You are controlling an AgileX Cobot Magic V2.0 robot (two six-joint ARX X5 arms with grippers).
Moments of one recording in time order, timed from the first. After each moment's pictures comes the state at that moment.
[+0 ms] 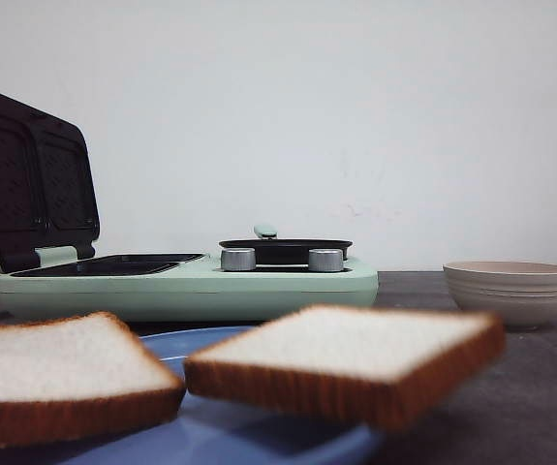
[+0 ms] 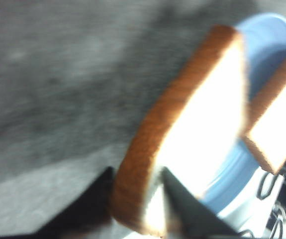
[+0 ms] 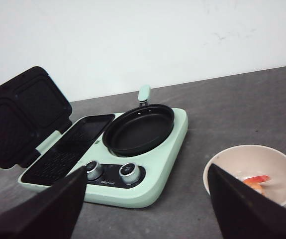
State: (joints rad) left arm -0.13 1.33 0.67 -0.79 0.70 -0.17; right arm 0.19 0.34 0.40 -0.14 -0.29 0.36
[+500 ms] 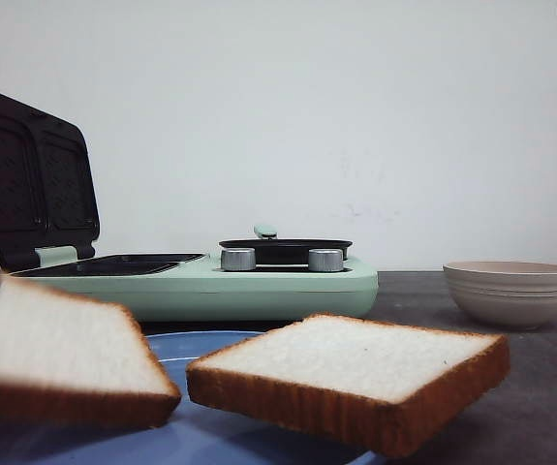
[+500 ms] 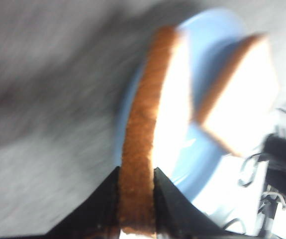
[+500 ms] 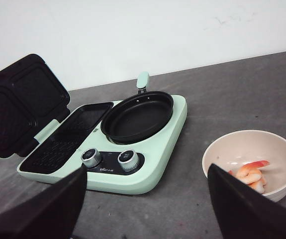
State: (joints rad) left arm -0.13 1.28 0.76 -0.85 0.79 -0.13; right arm 0.19 0.34 0.40 -0.19 -0.29 0.36
